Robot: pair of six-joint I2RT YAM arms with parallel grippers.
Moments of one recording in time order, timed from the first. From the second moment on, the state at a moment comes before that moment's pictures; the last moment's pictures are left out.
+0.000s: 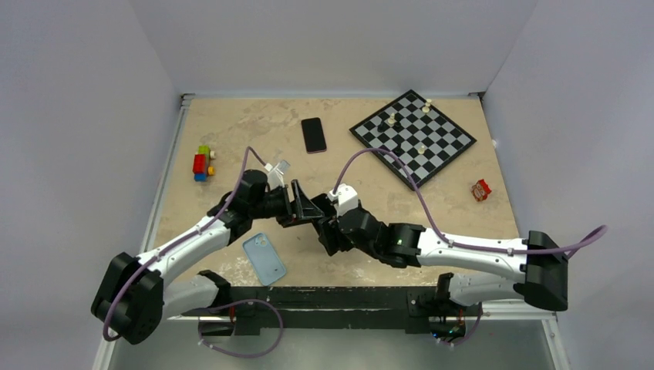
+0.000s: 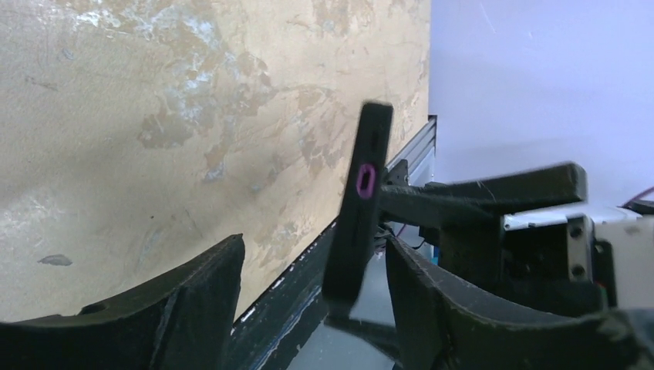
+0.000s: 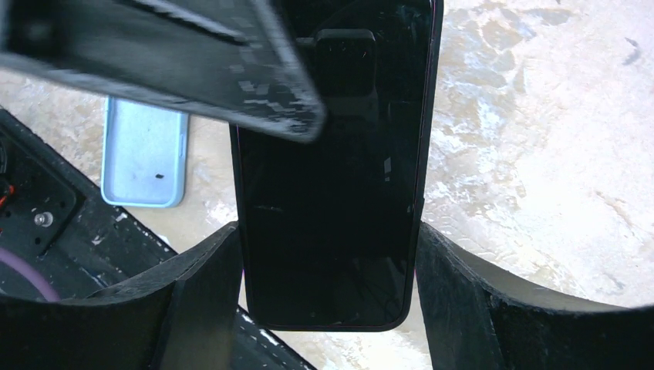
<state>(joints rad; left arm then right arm) -0.52 1.10 0.55 0.01 0.56 -0.94 1.21 1.19 0.77 -0.24 0.40 0.48</state>
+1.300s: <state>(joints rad) -0.52 0.54 0.50 -0.02 0.02 -1.11 1.07 0.82 0.41 0.28 0.10 1.15</state>
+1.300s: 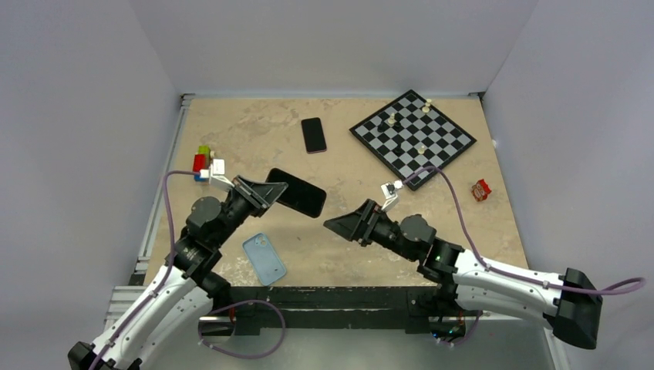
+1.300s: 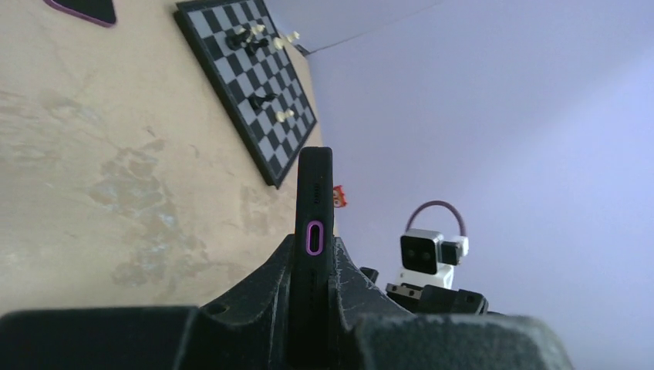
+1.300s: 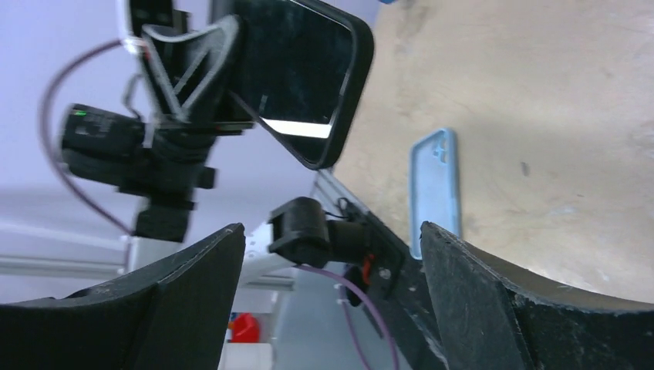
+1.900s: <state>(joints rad) -0.50 0.50 0.34 0.20 0.01 -1.38 1.05 1.01 0.42 0.71 0.12 1.32</state>
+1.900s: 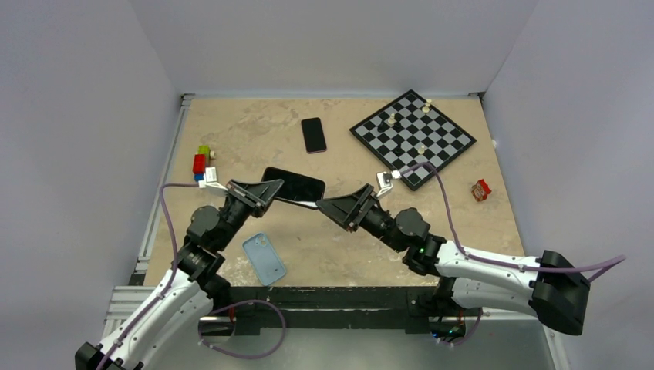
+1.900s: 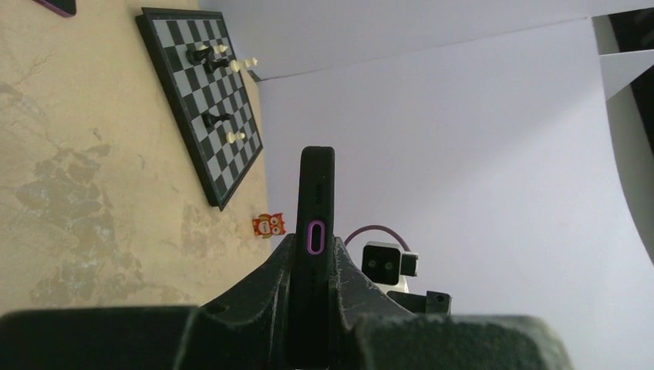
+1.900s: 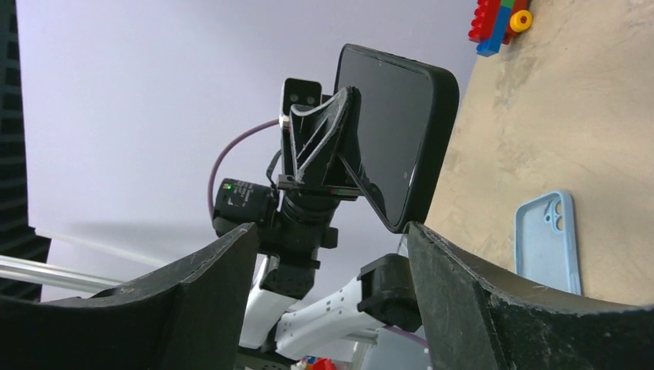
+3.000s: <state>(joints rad) -0.51 0.58 0.30 0.44 0.04 -1.48 0.90 1.29 0.57 0.90 -0.04 1.29</state>
